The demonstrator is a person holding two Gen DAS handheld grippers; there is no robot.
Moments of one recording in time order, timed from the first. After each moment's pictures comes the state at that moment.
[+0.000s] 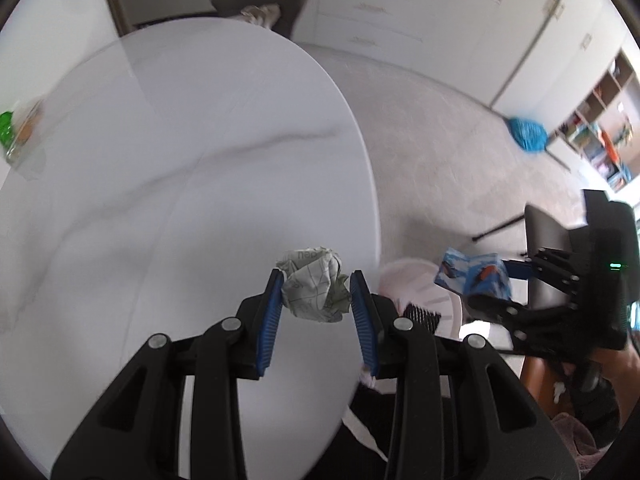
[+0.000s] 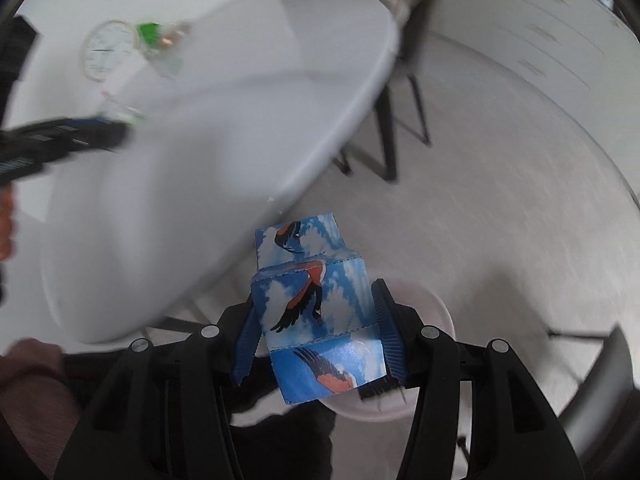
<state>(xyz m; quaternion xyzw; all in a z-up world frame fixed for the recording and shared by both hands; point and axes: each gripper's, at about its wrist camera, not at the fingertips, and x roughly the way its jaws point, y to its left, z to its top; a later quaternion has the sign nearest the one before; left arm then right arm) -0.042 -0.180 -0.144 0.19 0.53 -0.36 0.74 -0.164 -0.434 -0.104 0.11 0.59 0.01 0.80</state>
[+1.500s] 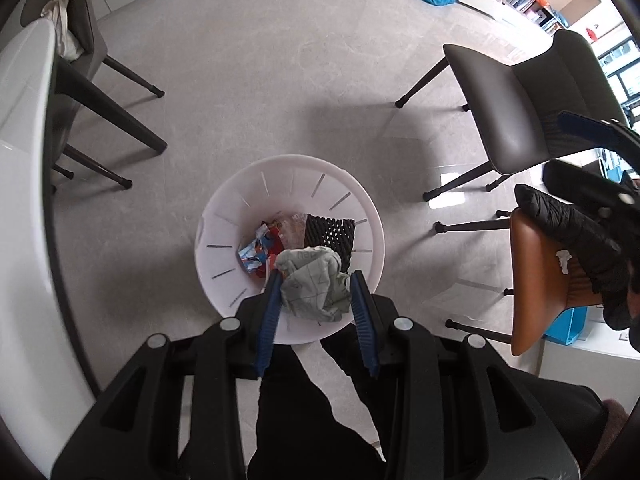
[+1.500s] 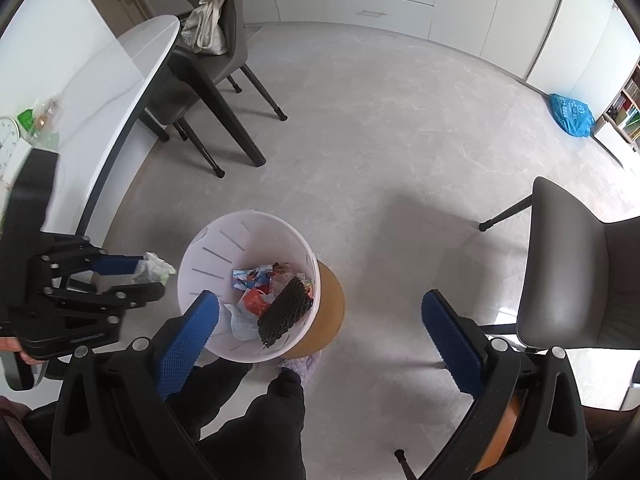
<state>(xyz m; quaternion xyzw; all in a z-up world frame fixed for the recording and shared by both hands) -0.193 -0.325 -0.277 0.34 0.57 -0.49 0.56 -0.319 -0.546 -0.102 0.19 0.57 -0.22 0.77</state>
